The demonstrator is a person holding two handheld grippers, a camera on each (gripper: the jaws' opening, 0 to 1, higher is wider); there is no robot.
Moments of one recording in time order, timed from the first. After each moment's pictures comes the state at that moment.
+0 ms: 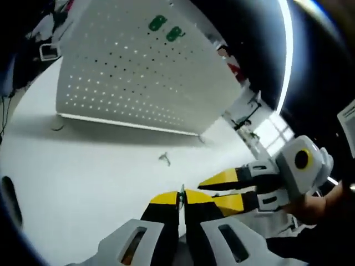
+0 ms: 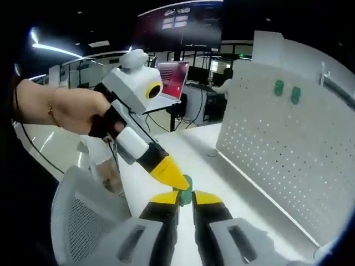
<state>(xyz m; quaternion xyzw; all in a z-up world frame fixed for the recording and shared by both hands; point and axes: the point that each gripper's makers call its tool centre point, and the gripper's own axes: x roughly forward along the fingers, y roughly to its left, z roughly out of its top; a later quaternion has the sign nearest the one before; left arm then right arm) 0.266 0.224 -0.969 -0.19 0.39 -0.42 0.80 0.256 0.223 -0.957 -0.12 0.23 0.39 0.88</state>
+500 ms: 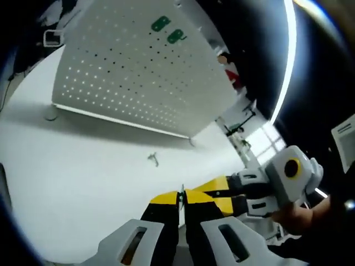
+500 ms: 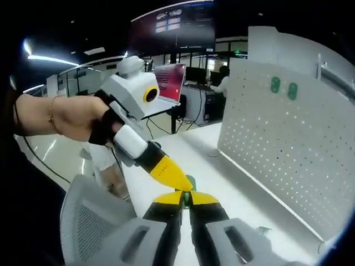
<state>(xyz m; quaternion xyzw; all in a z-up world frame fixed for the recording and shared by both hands) 0.261 0.221 -0.952 -0.24 0.40 -0.42 0.78 0.252 0.224 -0.946 -0.16 0.22 0.39 0.88</state>
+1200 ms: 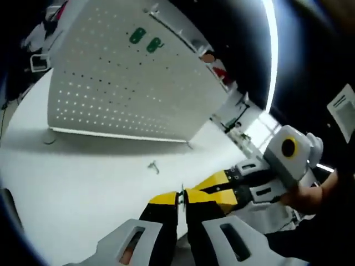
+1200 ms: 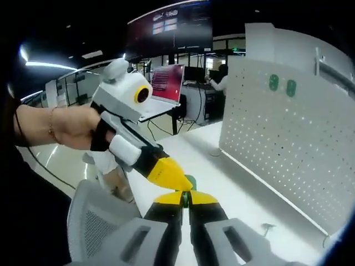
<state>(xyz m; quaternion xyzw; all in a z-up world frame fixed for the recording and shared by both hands) 0.262 0.219 -0.943 -0.16 0.31 -0.46 0.82 0.250 0.221 -0.941 -0.12 0.24 0.39 0.88</state>
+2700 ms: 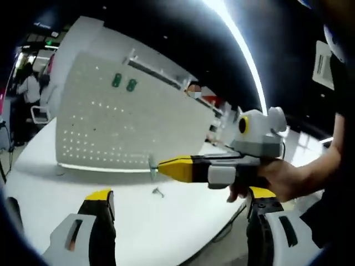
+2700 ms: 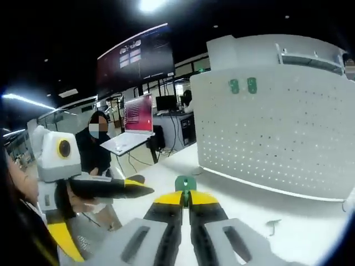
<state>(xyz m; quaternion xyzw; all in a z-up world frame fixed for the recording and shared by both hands) 0.231 0.221 -0.939 -0.13 0.13 -0.42 0.89 0.283 0.204 -0.937 0.01 0.15 0.30 0.94</state>
